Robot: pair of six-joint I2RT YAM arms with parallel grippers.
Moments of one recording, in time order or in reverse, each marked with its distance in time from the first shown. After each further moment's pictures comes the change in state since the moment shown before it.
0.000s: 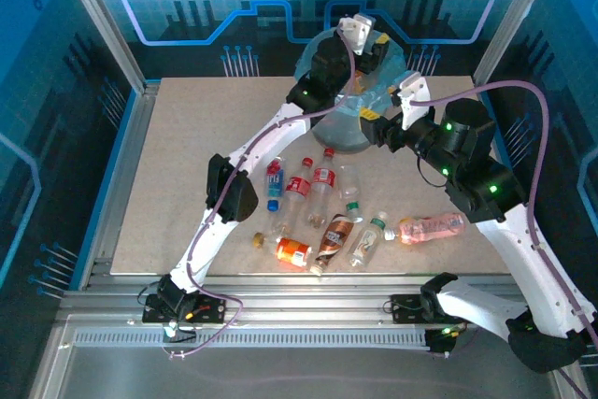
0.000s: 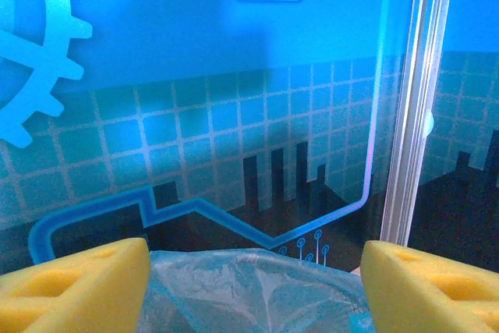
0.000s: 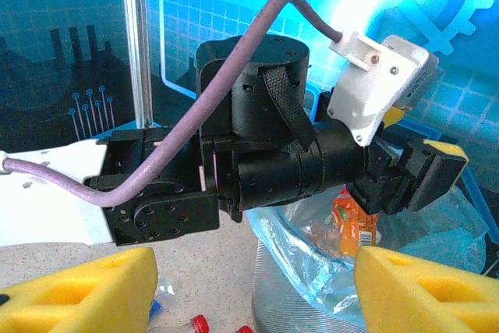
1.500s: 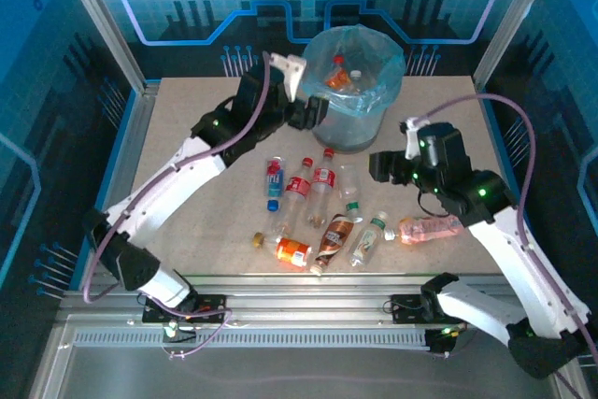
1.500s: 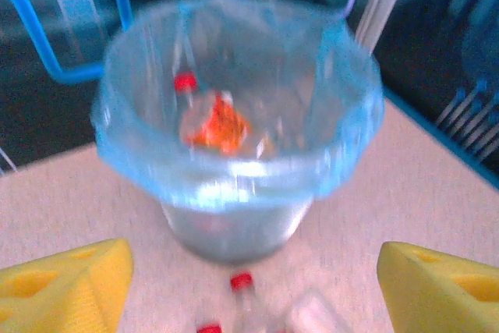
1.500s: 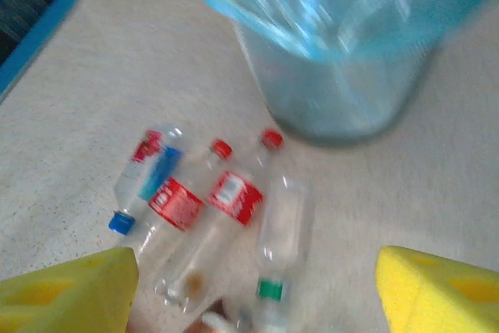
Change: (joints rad) left arm -0.006 -0.935 -0.945 -0.553 0.066 -0.215; right arm -0.045 -0.061 -0.169 -0.459 0.143 0.519
